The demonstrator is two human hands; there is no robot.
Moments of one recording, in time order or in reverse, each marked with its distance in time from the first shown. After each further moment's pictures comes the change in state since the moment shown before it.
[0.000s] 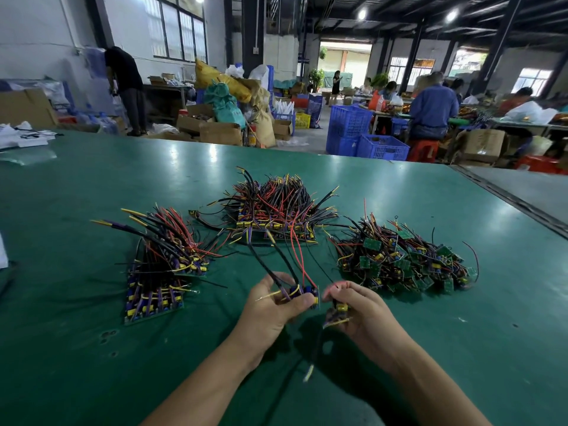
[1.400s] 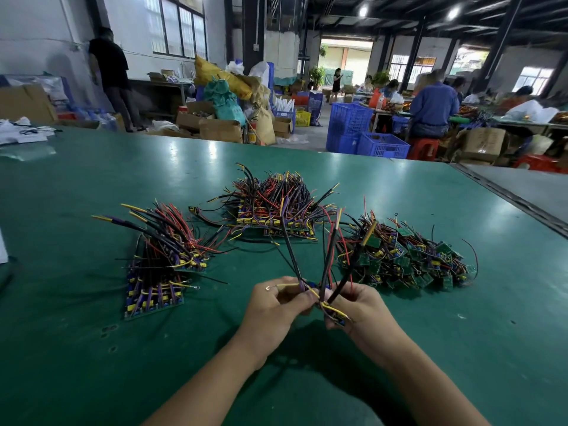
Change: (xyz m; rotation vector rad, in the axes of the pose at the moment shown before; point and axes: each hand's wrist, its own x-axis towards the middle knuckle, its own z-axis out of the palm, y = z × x) left_hand -0.002 -0.003 0.006 0.133 -0.004 0.105; right_hand 0.005 0.008 0.000 -0.139 0.004 -0.067
